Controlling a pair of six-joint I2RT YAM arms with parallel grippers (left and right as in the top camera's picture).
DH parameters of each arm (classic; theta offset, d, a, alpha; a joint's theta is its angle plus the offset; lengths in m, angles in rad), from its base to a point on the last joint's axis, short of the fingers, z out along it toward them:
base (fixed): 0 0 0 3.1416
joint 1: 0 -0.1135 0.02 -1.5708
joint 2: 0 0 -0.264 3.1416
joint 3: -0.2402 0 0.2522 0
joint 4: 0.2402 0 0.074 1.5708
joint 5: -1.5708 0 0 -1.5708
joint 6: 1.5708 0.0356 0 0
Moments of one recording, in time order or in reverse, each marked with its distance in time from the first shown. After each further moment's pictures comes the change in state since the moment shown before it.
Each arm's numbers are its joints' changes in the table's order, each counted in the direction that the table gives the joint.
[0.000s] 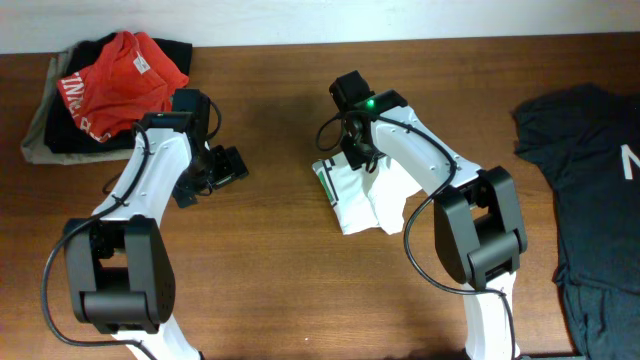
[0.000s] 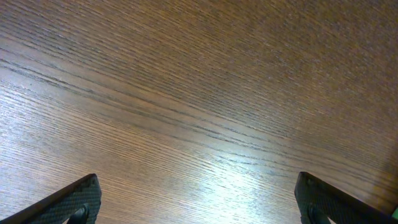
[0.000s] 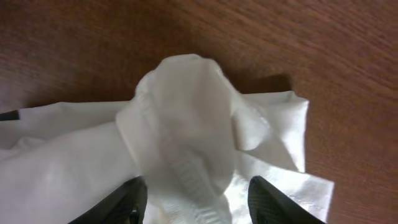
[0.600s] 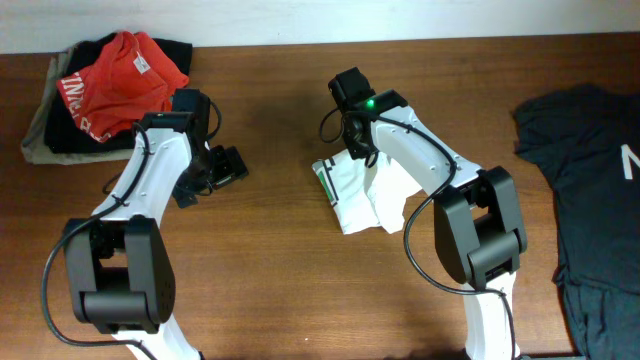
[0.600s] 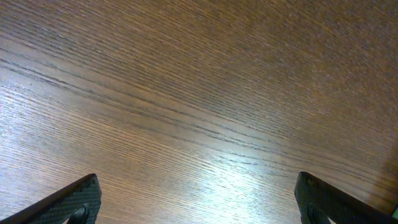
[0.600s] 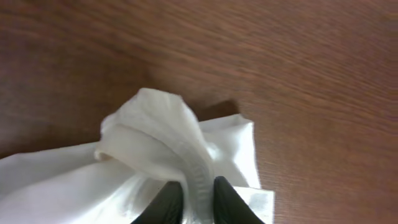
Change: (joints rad) left arm 0.000 0.000 0.000 0.000 0.000 0.000; right arm 0.001 0.000 0.000 -0.069 -0.137 0.061
